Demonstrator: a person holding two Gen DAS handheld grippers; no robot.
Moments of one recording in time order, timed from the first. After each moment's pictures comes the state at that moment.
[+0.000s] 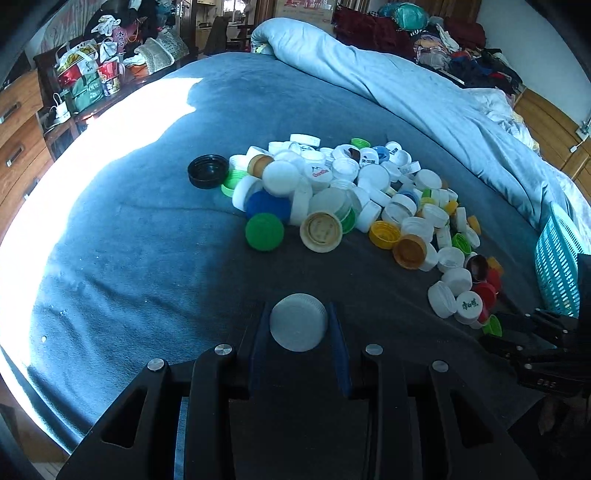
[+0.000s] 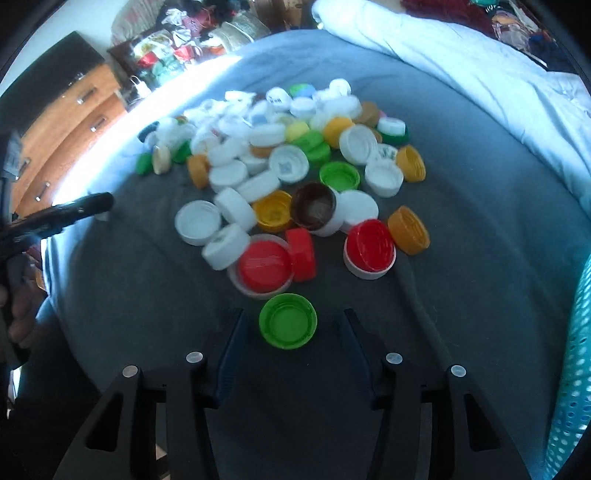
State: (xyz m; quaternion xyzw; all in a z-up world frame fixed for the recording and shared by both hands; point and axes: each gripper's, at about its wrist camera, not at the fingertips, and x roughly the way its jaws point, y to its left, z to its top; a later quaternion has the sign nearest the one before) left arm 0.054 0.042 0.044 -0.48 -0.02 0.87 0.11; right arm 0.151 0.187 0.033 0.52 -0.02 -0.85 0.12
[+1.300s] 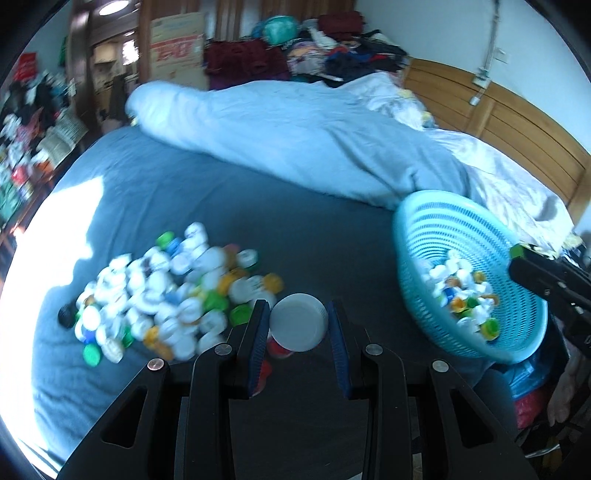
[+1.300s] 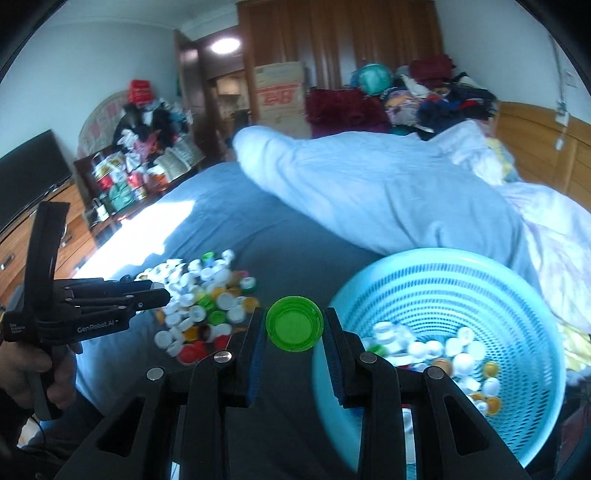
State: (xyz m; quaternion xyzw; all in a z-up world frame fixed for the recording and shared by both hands) left arm 0.088 0.266 0.171 -0.40 0.07 0.87 0.27; right arm 0.276 0.336 0.230 0.31 -0.06 -0.95 -0.03
